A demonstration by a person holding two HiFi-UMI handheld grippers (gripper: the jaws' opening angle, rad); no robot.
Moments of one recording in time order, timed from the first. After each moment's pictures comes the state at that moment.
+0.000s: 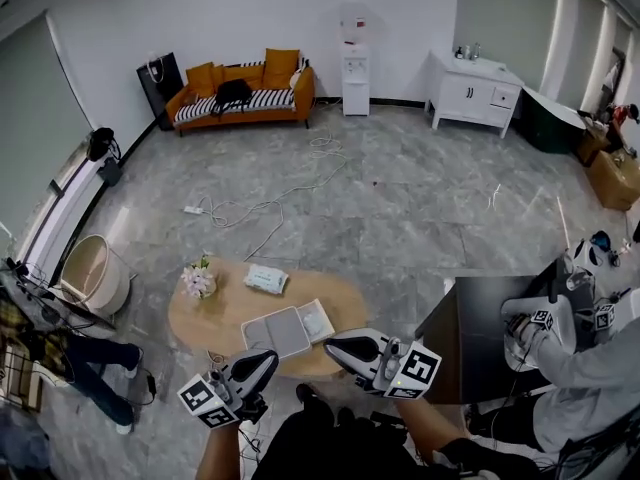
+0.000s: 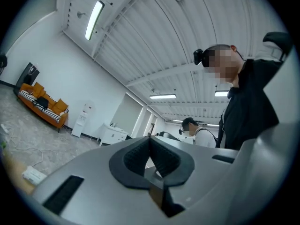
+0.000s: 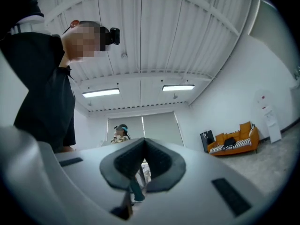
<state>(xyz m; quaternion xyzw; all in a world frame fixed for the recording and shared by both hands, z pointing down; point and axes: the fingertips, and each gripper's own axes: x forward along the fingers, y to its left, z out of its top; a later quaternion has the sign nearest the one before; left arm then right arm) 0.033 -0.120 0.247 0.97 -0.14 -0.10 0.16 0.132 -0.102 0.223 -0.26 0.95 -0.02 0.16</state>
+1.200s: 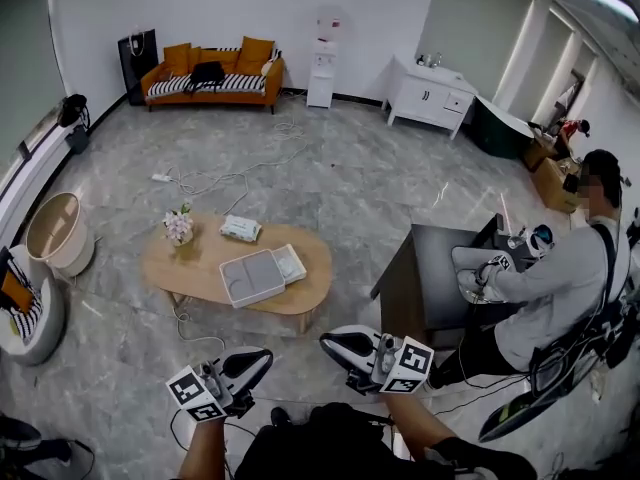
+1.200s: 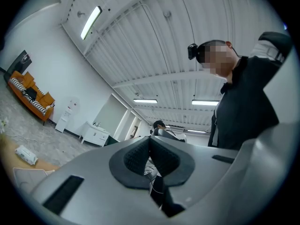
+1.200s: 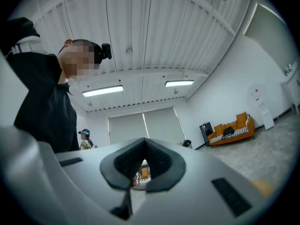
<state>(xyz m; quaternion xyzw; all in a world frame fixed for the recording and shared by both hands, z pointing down) -0.112 0.139 0.251 0.97 -0.05 -0.14 0.17 -0.014 0.154 0.213 -0.28 0.94 -0.07 0.15</state>
